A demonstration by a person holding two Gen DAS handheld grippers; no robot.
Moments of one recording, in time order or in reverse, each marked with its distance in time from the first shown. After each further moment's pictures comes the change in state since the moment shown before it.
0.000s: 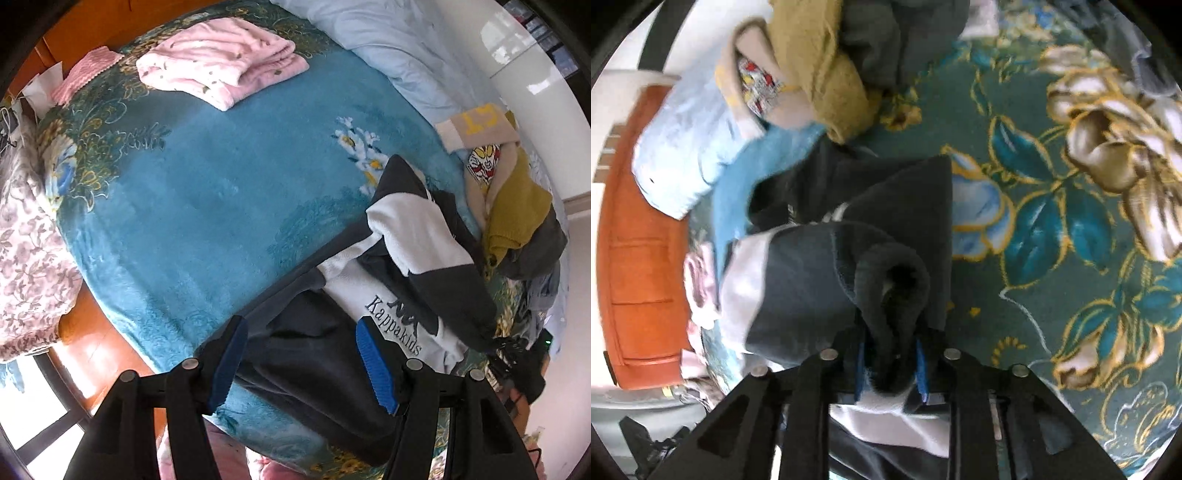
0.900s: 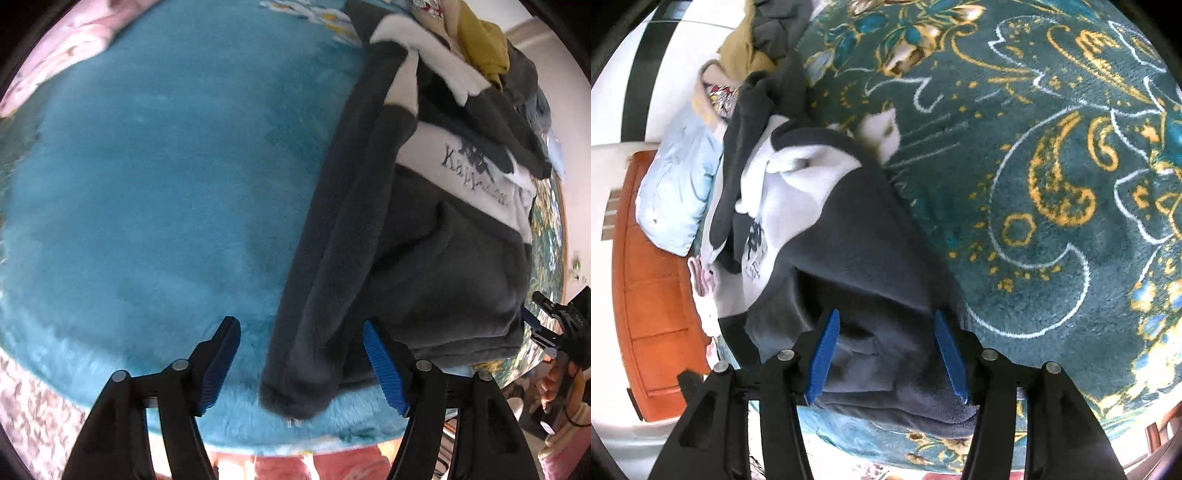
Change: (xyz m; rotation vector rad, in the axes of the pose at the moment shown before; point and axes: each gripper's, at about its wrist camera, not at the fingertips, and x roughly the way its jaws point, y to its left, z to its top) left arm 0.157 0.070 -0.035 0.556 0.242 -0.082; right arm -0.012 -0.085 -0.233 0.261 -0.082 0.052
